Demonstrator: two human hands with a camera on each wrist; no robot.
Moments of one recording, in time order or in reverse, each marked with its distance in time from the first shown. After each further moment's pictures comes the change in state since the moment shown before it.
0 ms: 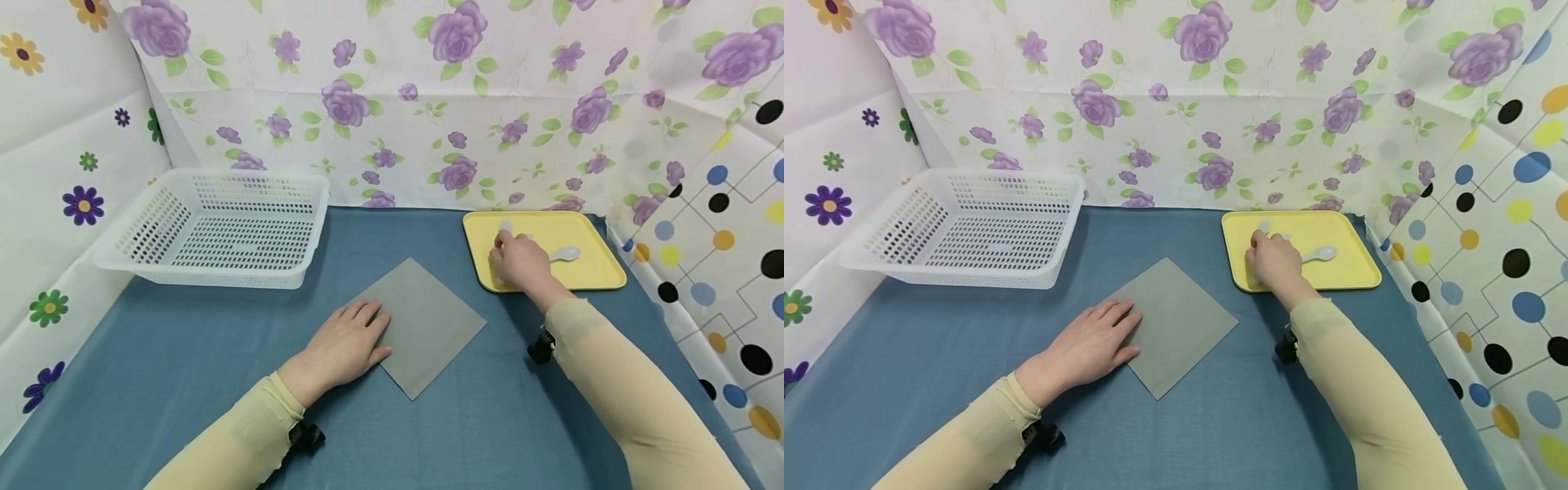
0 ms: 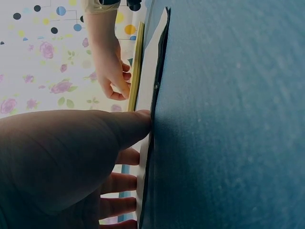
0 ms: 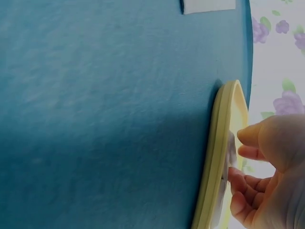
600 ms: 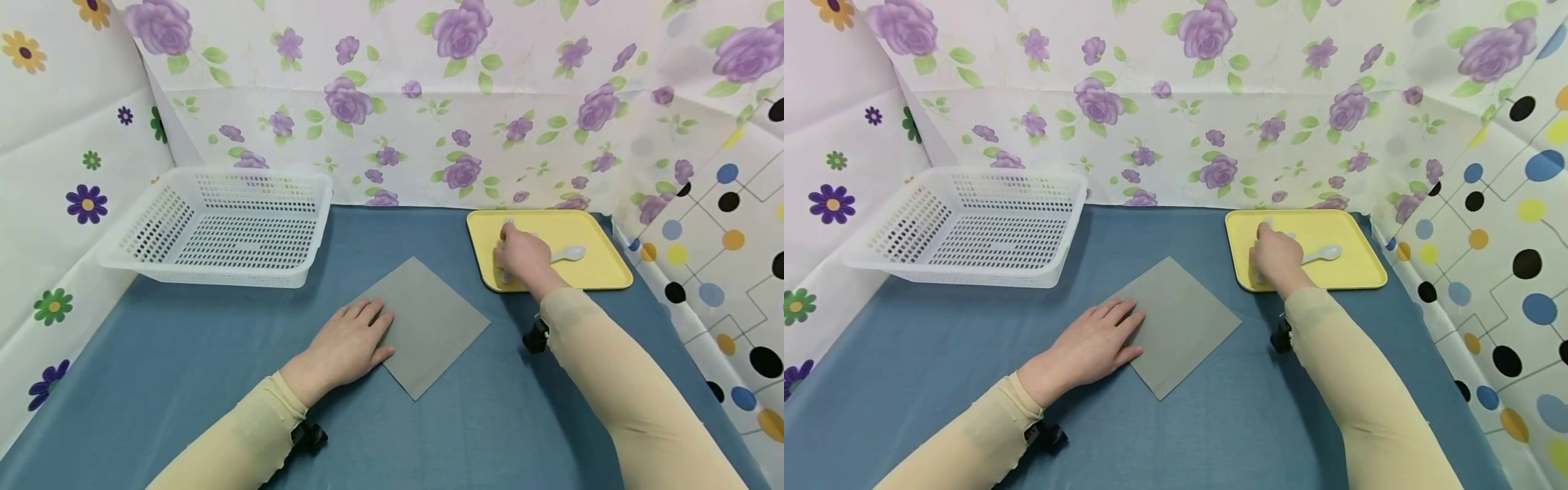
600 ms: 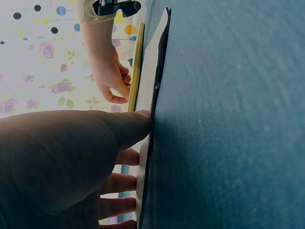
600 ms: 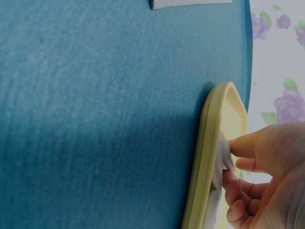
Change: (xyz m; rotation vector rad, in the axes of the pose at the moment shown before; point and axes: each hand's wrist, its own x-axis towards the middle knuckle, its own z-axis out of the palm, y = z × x) left_hand 0.000 -0.001 -0.001 0.004 0.002 0.006; right_hand 0.022 -0.003 -0.002 -0.006 -0.070 0.119
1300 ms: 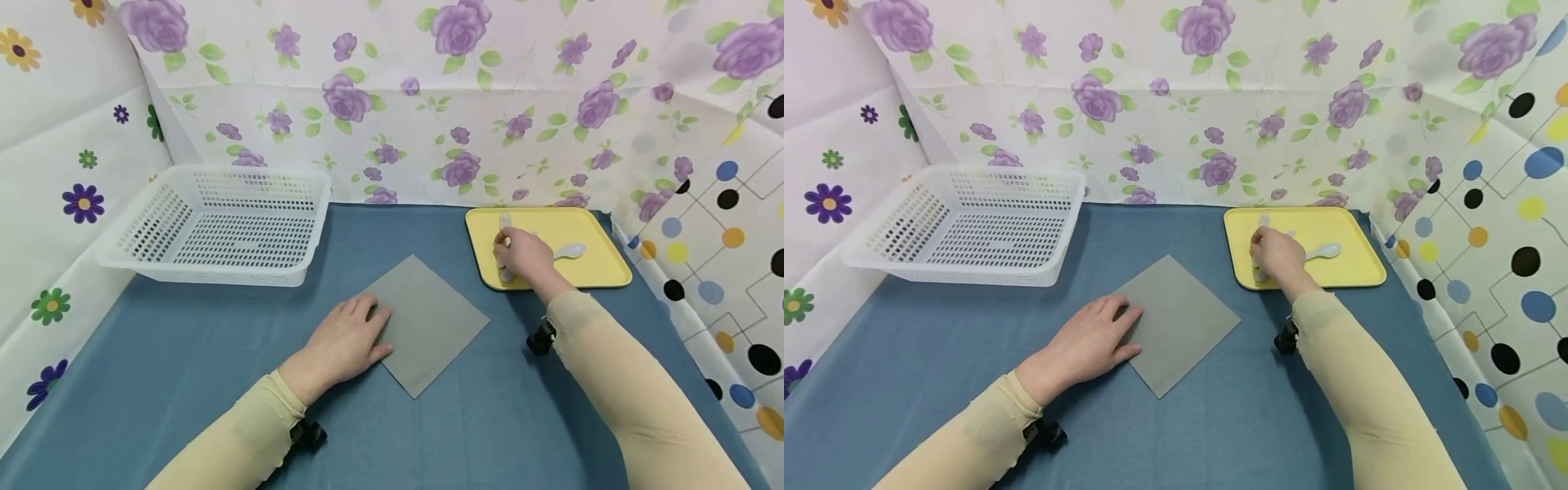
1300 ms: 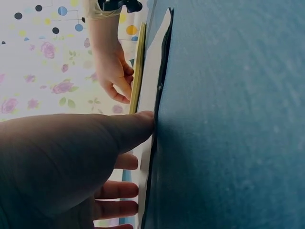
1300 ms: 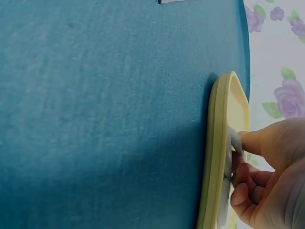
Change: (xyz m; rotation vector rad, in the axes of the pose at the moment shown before) left_hand 0.000 -0.002 -0.001 0.014 0.103 0.013; right_hand -0.001 0.013 0.003 0.136 -0.002 -0.042
